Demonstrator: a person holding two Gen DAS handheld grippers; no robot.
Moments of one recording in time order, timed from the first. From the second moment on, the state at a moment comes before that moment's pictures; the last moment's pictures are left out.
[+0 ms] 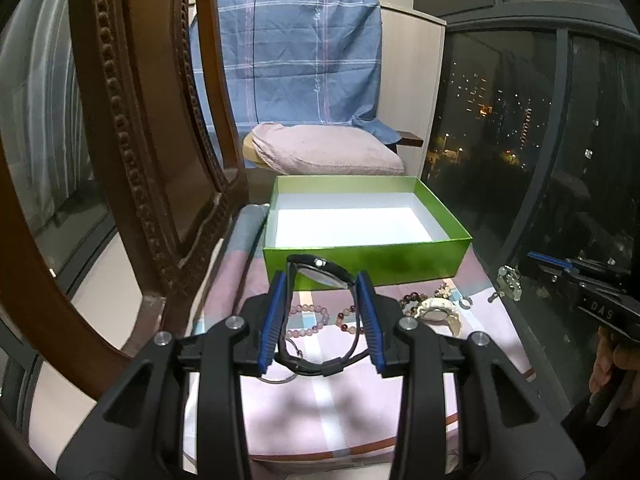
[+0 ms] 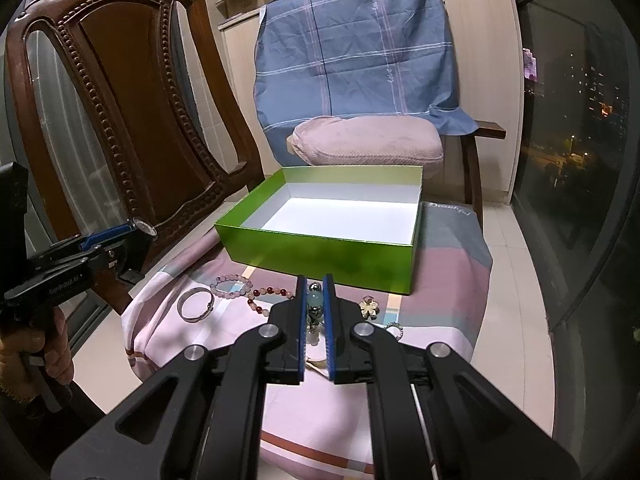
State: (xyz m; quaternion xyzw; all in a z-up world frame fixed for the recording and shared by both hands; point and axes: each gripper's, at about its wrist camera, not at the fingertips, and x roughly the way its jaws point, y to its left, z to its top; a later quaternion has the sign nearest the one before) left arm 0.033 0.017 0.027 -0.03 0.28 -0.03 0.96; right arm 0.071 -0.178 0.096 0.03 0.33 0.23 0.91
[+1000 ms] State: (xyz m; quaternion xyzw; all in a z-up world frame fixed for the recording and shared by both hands) left arm 0.058 0.021 0.015 -0.05 0.31 -0.05 0.95; right arm 0.205 -0.141 0.144 0.00 0.31 0.16 0.94
